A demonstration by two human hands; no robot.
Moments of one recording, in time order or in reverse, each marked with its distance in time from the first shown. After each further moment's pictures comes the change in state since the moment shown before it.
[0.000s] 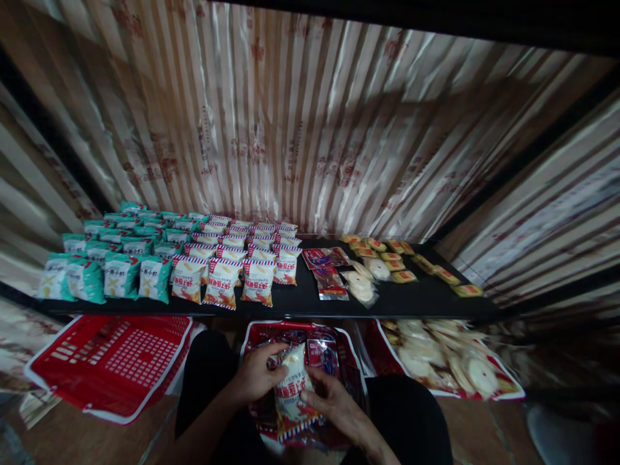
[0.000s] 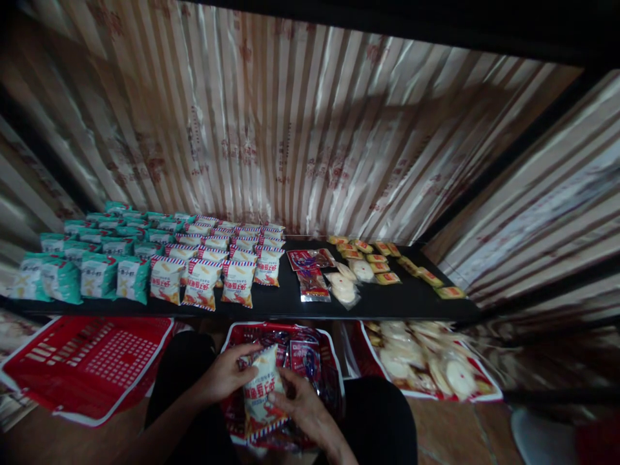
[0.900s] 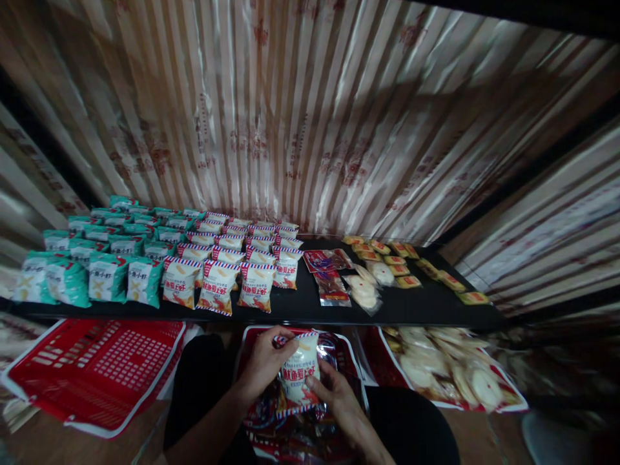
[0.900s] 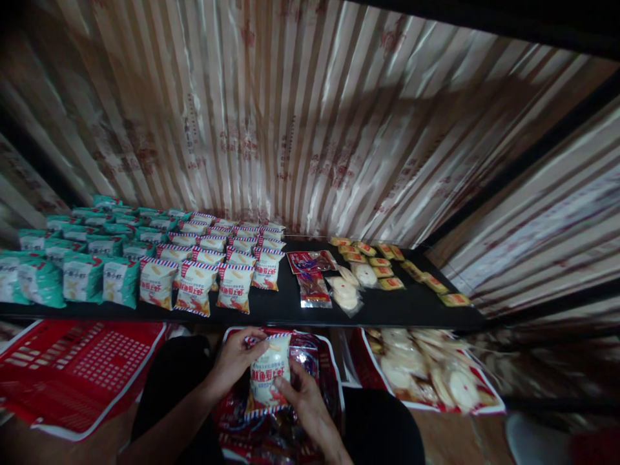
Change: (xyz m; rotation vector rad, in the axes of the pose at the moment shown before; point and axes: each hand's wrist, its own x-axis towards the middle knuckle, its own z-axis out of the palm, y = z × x) left_hand 0.047 0.027 0.018 -0.217 0.140 -0.084; right_hand 0.020 -0.013 -0.007 0.077 0.240 -0.043
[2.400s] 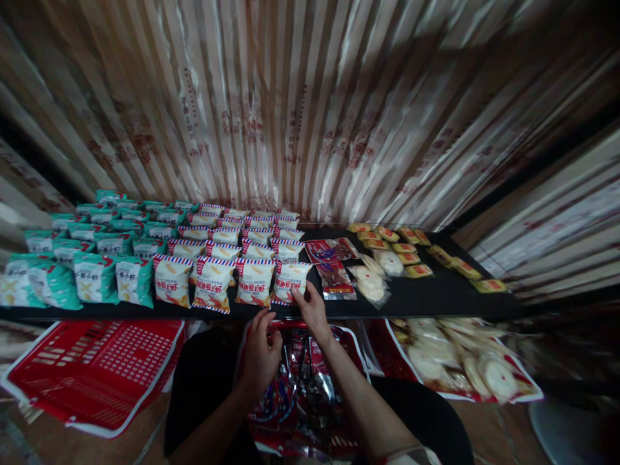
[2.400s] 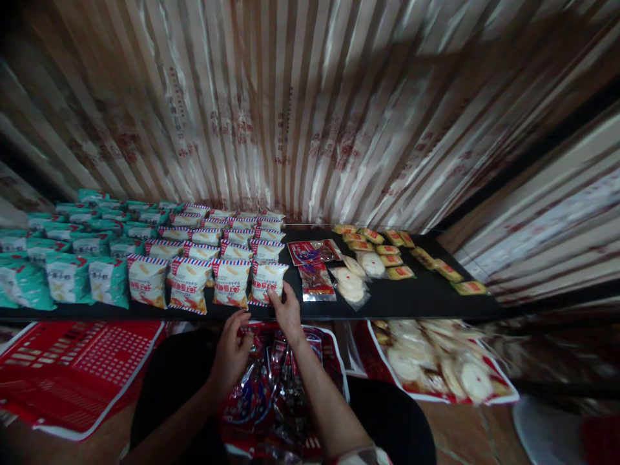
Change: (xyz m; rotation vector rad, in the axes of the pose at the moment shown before) left_hand 0.021 -0.048 0.000 0.344 0.372 0.265; right_hand 0.158 -0.022 0.005 -0.328 0.372 -0.448
